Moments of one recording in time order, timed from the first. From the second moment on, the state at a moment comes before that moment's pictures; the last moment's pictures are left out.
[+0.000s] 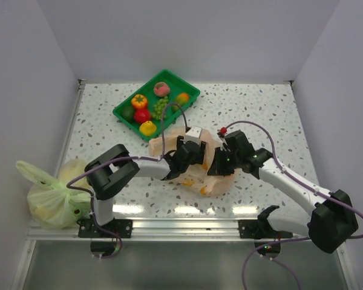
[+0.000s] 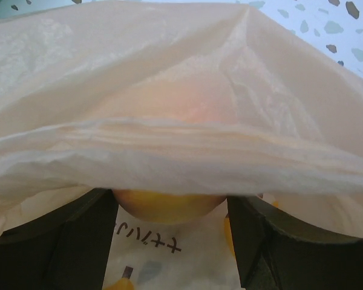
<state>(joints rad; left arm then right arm) -0.94 1.89 0.95 0.40 -0.50 -0.43 0.58 1.17 0.77 -0.52 -0.28 0.62</state>
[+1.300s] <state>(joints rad) -0.51 1.36 1.24 -0.22 -0.01 -0.32 0.57 1.19 0.80 -0.70 0.17 0.58</state>
